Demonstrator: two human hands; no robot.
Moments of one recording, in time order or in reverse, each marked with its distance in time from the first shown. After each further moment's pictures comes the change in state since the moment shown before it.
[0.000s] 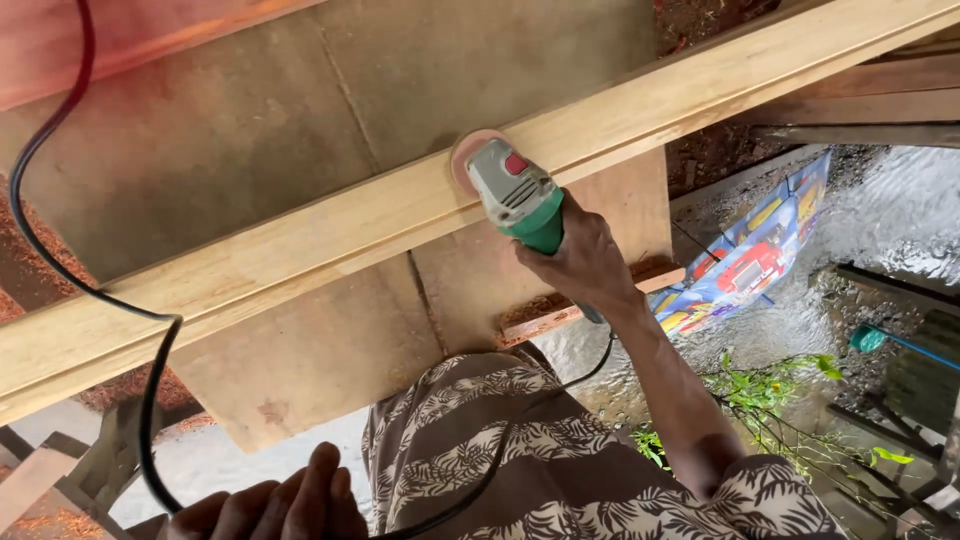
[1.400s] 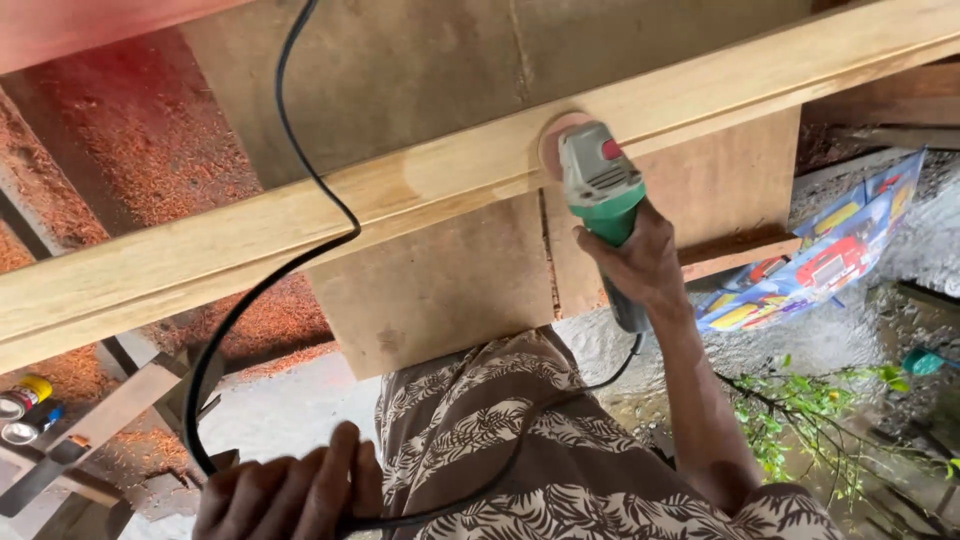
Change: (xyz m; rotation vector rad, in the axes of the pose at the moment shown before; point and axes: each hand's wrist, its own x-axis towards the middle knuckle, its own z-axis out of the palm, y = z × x) left_hand -0.043 -0.115 -0.066 0.032 0.099 0.184; right_hand -0.042 -0.044 0.094 0.123 0.066 0.101
